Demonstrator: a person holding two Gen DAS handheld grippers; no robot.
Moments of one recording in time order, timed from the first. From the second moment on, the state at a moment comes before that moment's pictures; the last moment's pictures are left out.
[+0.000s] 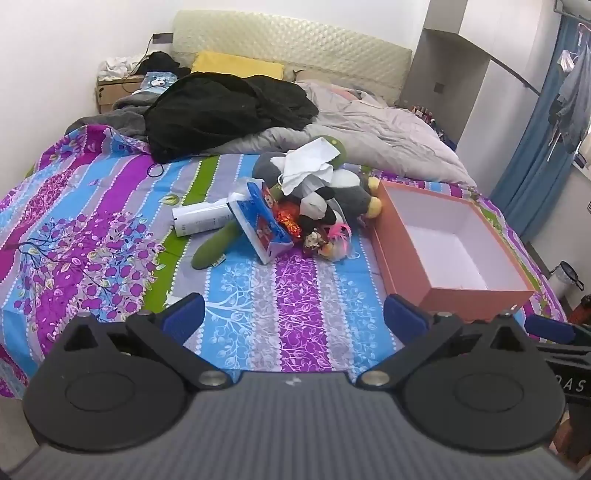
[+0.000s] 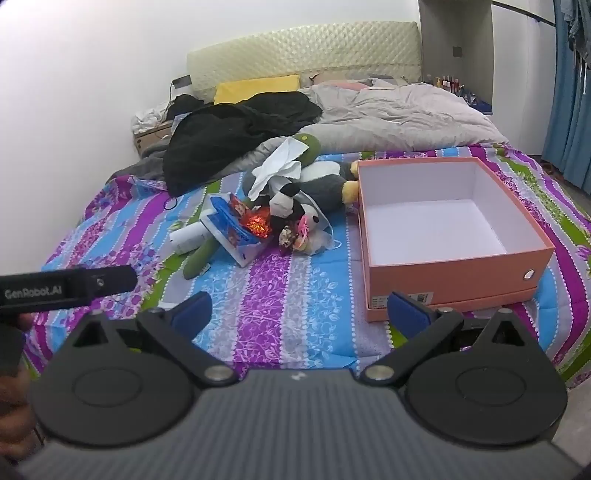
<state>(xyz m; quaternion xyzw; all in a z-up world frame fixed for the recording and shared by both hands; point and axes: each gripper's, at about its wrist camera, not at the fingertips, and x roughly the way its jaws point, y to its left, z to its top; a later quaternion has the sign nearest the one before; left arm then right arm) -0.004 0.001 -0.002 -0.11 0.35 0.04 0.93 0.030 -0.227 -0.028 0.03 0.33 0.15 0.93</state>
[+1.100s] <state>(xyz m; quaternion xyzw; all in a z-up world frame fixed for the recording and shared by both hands) 0.002 0.005 -0.012 -0.11 0.36 0.05 0.93 0.032 -0.221 -0.033 0.02 0.34 0.16 0.93</state>
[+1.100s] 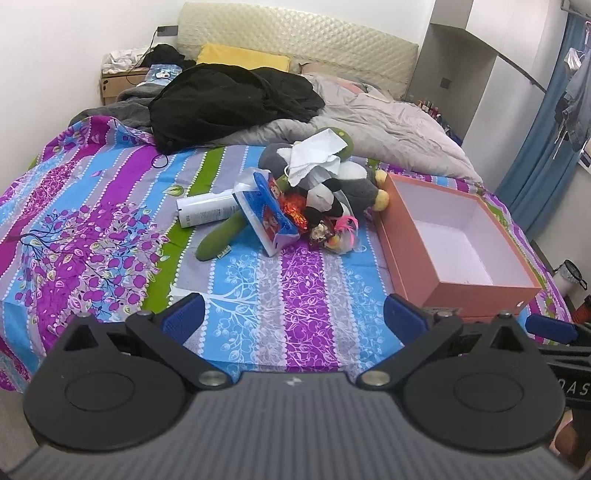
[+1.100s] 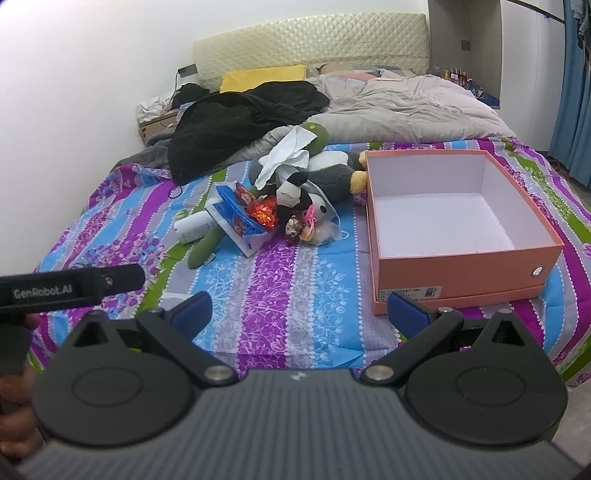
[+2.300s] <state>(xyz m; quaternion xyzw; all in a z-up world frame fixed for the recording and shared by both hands) 0.003 0.011 -0.023 -0.11 0.37 0.06 0.92 0.032 -0.229 -0.039 0.02 0.34 0.14 0.93</state>
